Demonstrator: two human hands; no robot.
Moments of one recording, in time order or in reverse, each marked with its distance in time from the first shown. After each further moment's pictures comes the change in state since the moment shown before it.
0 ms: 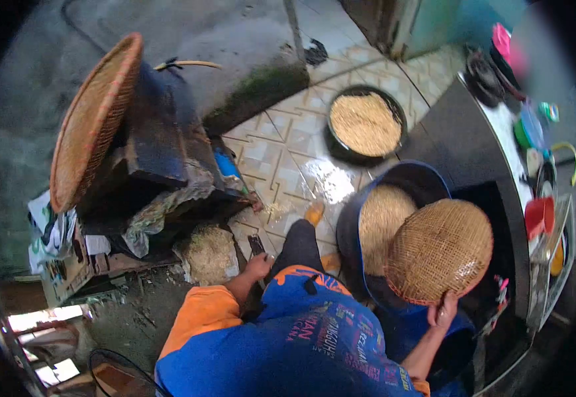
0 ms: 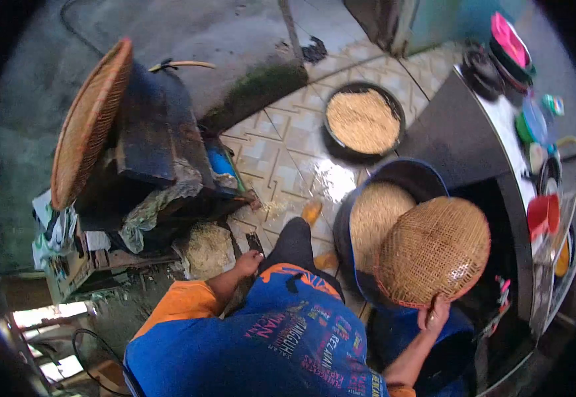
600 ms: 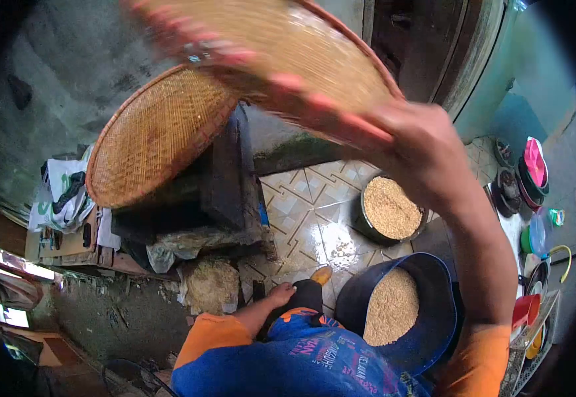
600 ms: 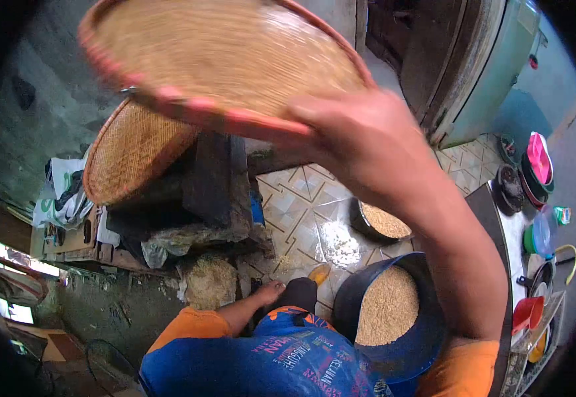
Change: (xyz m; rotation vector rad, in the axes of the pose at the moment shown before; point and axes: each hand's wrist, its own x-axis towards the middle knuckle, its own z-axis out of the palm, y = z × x) left_hand 0.038 0.045 -0.054 -0.253 0.087 0.060; right_hand 0.062 -0.119 0.644 -0.955 -1.308 -1.419
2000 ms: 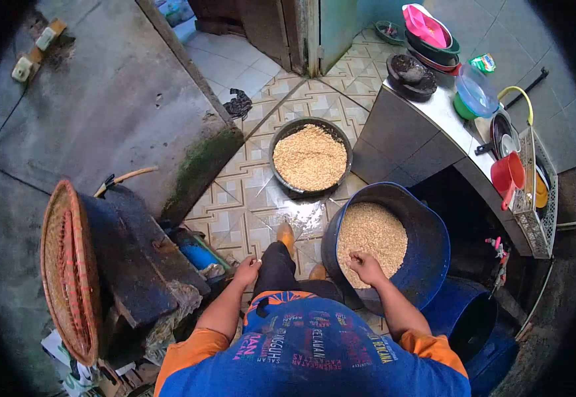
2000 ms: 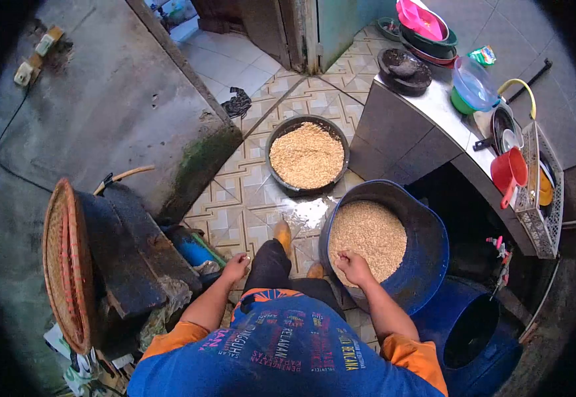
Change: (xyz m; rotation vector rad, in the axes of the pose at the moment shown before) left_hand 0.134 0.120 -0.055 0.151 -0.159 0.105; right_hand -0.513 -0.034 0.195 0.484 0.128 1.748
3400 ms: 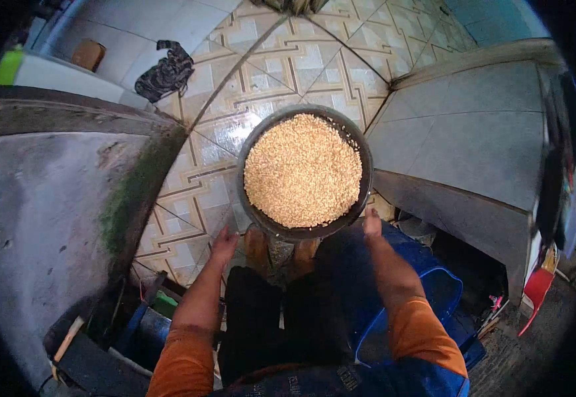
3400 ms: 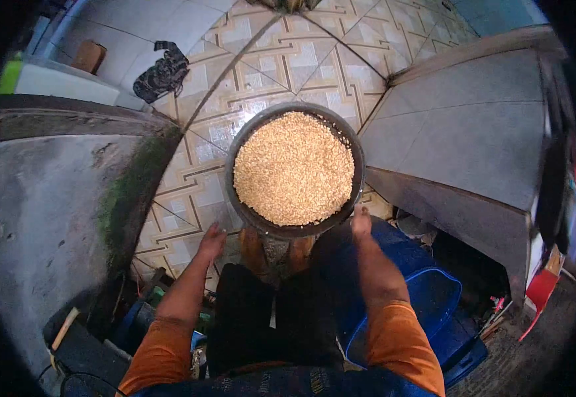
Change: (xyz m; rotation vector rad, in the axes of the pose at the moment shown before) left_hand 0.512 0.014 0.008 -0.319 -0.249 -0.214; right_hand 0.519 0.184 0.014 0.187 0.445 0.709
